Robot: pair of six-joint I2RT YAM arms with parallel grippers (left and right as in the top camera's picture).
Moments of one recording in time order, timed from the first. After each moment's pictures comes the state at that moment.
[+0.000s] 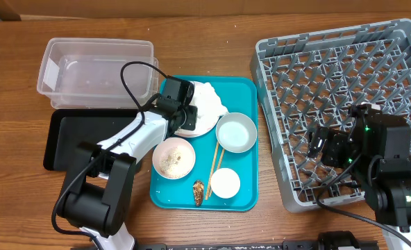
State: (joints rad) left arm -0.36 1.84 1.06 -0.31 0.01 -0.18; right arm 0.05 0.88 1.05 -1.04 -0.07 0.28
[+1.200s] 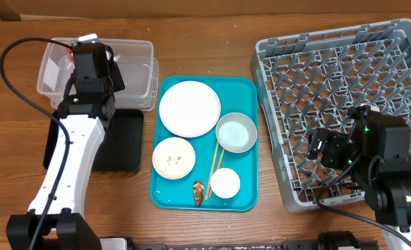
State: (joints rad) left arm 0.00 1.53 1.19 -0.37 -0.30 -0.18; right arm 0.05 0.88 1.05 -1.06 -0.07 0.28
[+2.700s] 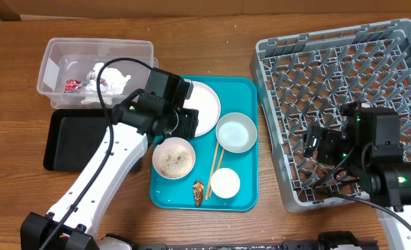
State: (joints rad) left arm -0.37 1.50 1.19 -0.81 0.15 -0.19; right arm 0.05 0.96 1.05 -1.08 -0.09 0.28
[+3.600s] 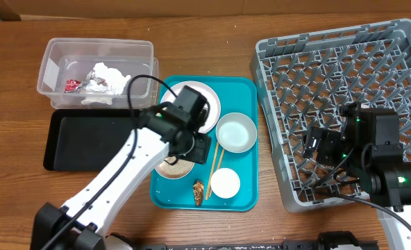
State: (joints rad) left arm -0.54 1.53 1.19 -1.03 0.13 -0.30; right arm 0.05 0.96 1.05 -1.08 -0.10 0.28
